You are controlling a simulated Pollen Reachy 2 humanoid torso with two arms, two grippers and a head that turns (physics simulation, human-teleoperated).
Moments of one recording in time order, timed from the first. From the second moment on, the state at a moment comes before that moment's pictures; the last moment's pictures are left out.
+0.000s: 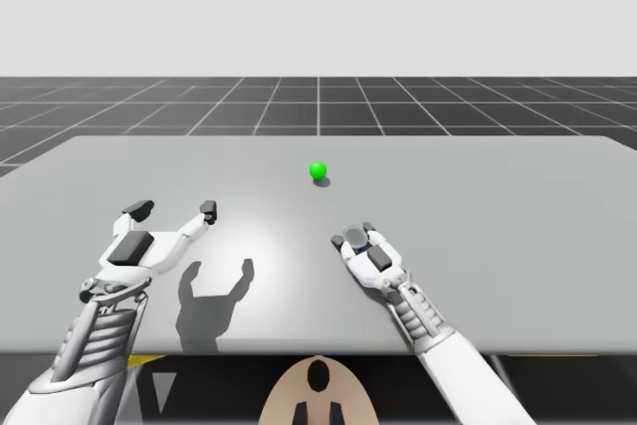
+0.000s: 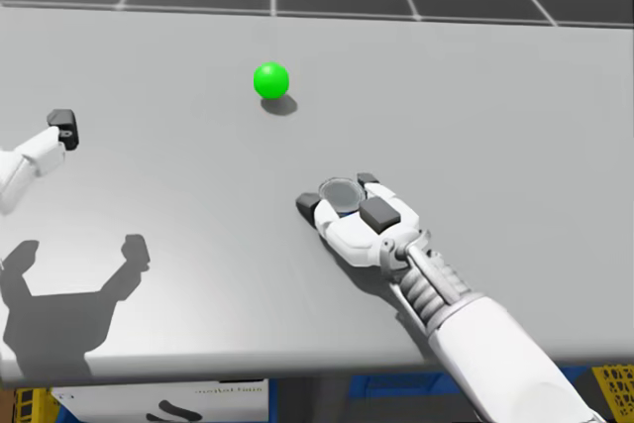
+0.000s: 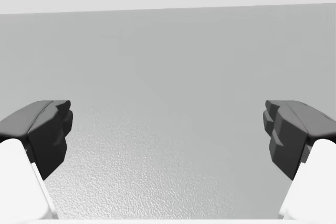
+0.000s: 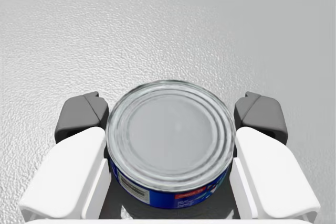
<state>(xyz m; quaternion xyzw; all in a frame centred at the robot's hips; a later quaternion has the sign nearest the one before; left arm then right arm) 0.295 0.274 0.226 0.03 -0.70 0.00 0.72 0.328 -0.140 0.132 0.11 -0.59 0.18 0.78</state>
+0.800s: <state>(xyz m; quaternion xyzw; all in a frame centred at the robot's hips) 0.295 0.274 0.226 0.03 -0.70 0.00 0.72 0.301 -0.136 0.175 0.13 -0.61 0.18 0.76</state>
